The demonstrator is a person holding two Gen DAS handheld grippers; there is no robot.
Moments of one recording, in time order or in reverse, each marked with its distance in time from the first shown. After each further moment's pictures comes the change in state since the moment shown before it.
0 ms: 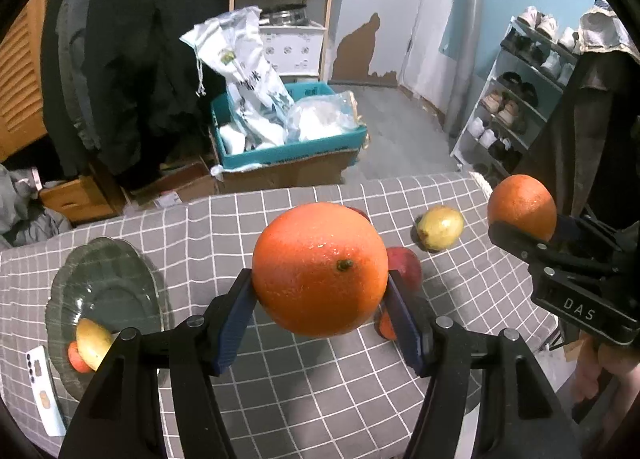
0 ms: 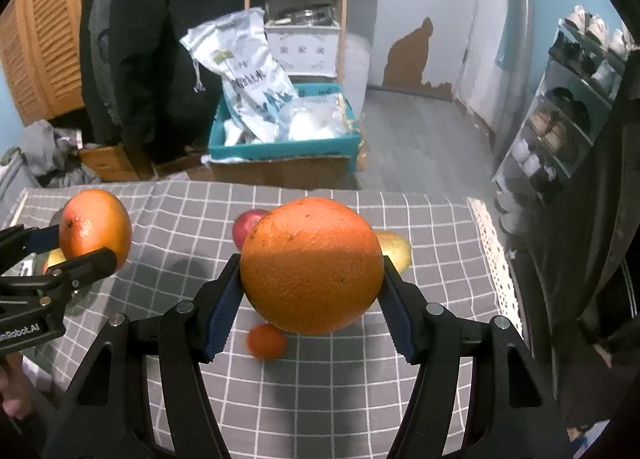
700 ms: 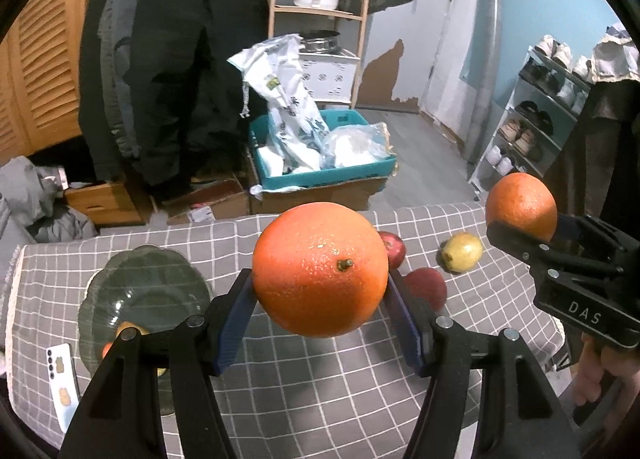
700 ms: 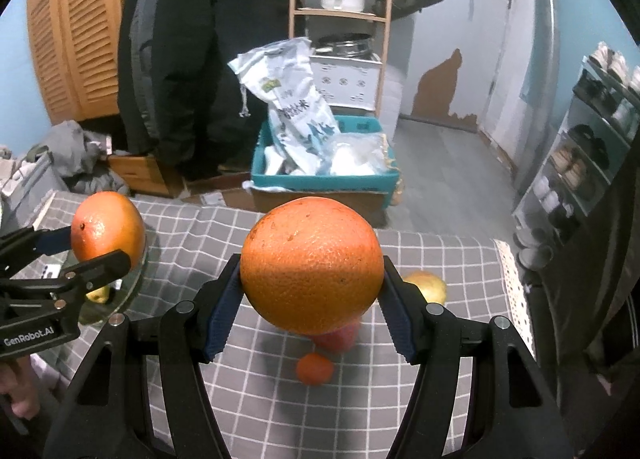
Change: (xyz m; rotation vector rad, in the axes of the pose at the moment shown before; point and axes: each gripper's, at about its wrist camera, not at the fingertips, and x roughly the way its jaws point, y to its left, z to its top) left arm -0.039 0.045 0.002 -0.052 -0.083 0.063; right arm -0.015 0.055 0.027 -0.070 -0.066 0.070
